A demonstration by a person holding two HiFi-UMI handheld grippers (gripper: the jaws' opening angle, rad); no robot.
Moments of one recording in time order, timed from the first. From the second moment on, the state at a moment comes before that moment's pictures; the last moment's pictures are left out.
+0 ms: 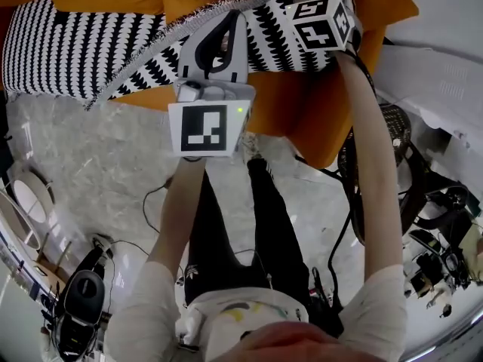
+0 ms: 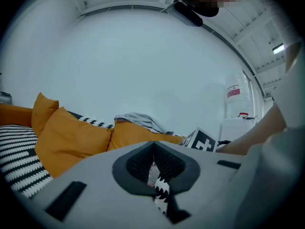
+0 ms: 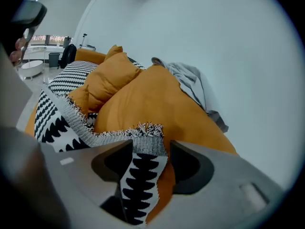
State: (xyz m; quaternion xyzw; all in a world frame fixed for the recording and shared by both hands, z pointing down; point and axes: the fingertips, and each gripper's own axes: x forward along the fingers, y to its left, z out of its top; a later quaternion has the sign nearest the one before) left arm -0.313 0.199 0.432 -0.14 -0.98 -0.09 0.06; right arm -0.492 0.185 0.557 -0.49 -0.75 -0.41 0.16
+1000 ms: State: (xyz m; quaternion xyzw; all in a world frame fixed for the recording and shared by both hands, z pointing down) left arm -0.284 0.196 0.441 -0.16 -0.98 -0.11 0.08; right arm -0.476 0.144 0.529 -0.47 -0.79 -0.36 0.15
